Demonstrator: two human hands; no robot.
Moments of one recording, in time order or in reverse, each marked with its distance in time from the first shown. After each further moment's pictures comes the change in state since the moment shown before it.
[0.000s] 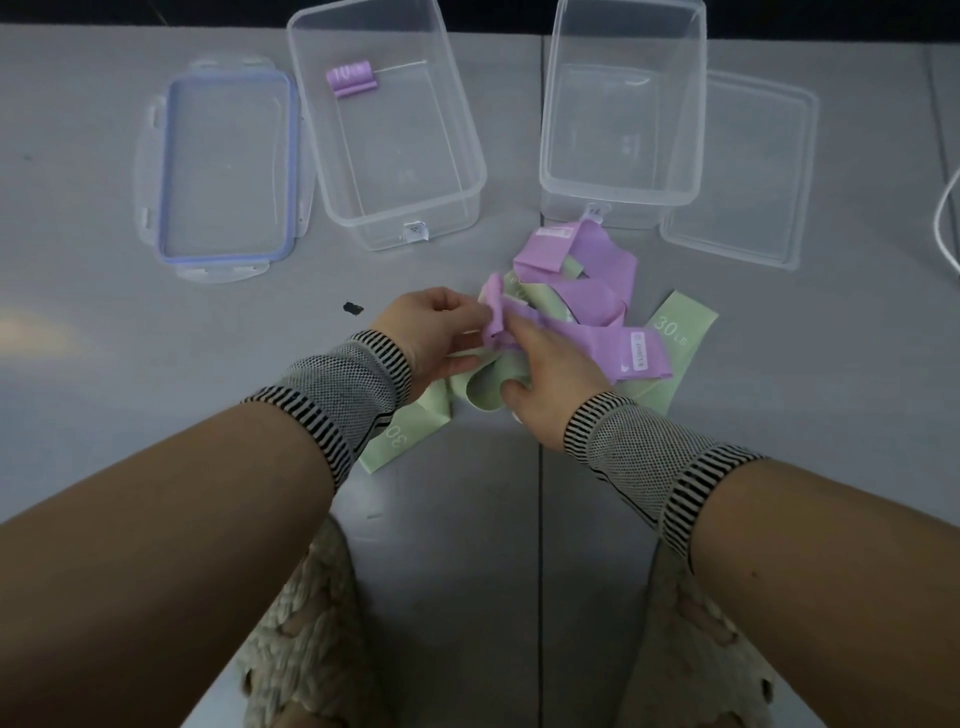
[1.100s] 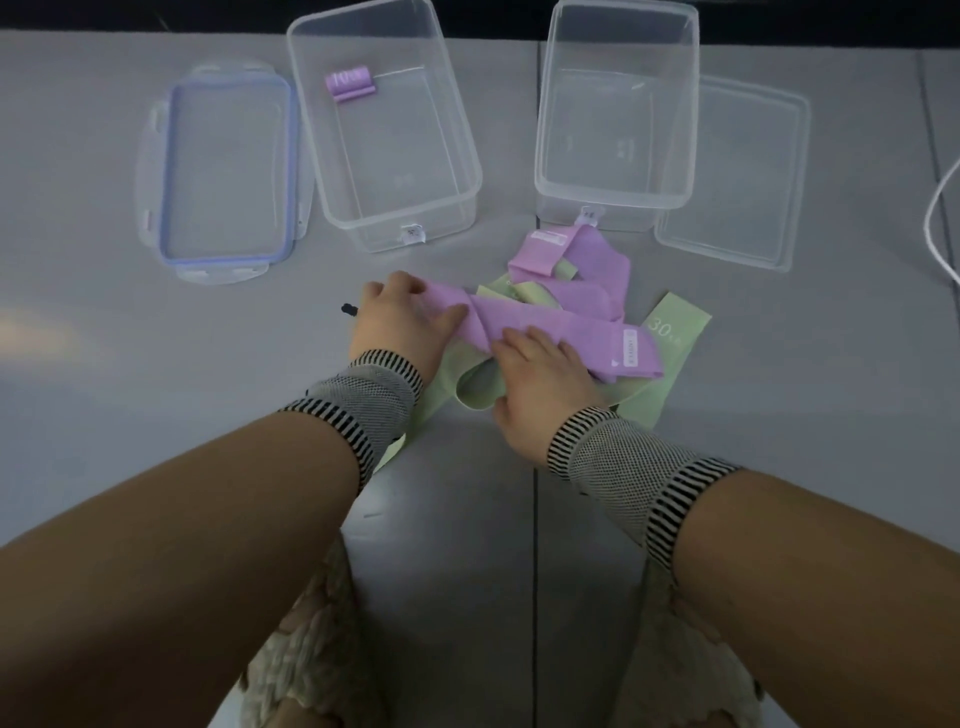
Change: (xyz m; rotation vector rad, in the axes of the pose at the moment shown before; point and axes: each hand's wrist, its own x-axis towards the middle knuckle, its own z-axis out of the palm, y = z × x) left_hand 0.019 -0.015 -0.007 0.827 0.567 0.269; right_hand -0.008 -0.004 0.004 -0.417 -0.042 -0.097
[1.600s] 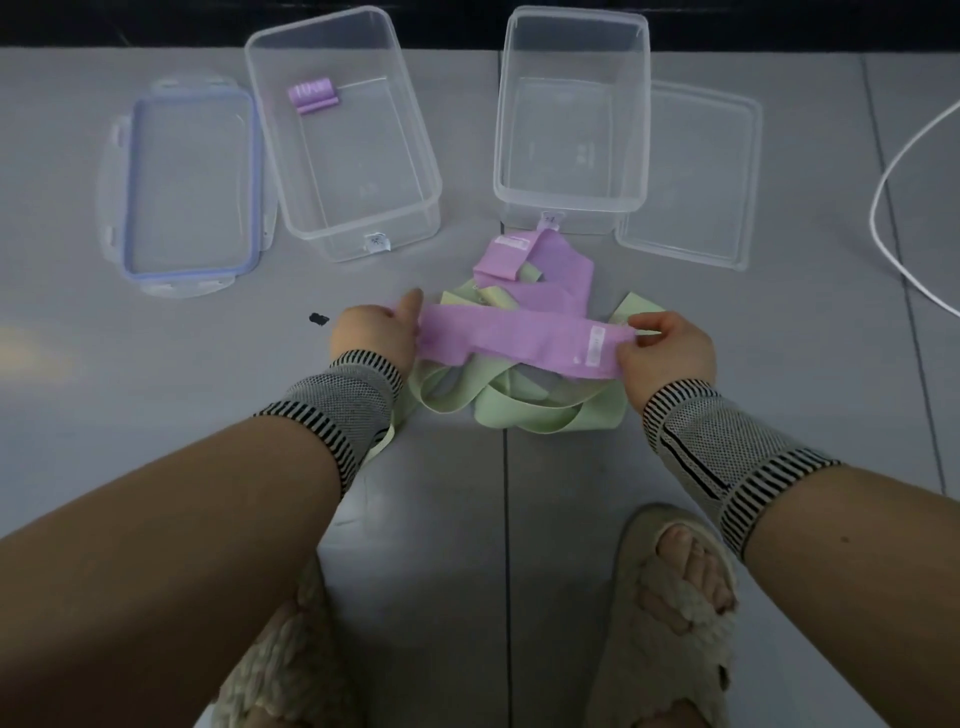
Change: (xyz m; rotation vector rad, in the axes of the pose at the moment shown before) left_hand 0.000 0.017 0.004 -0.053 -0.094 -0.177; right_hand -0.019 0.100 -0.020 0.755 0.486 0.775
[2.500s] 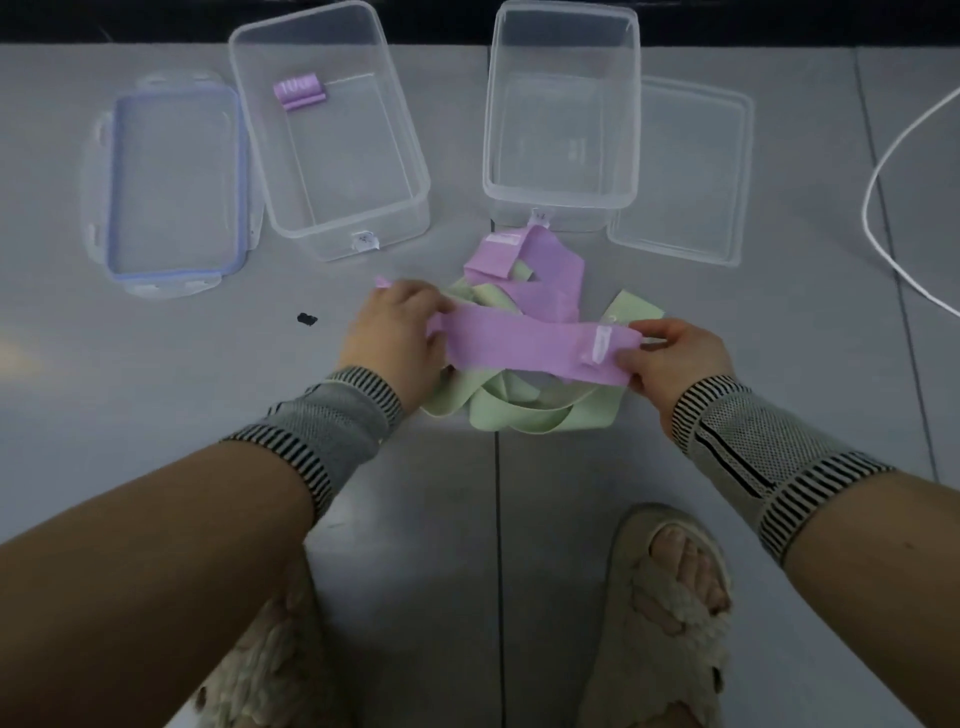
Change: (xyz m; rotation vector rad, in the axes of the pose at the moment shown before) left_hand -0.016 -0.007 0.009 0.265 0.099 0.688; right_hand 0.007 0.011 -0.018 0.243 -0.185 0.133
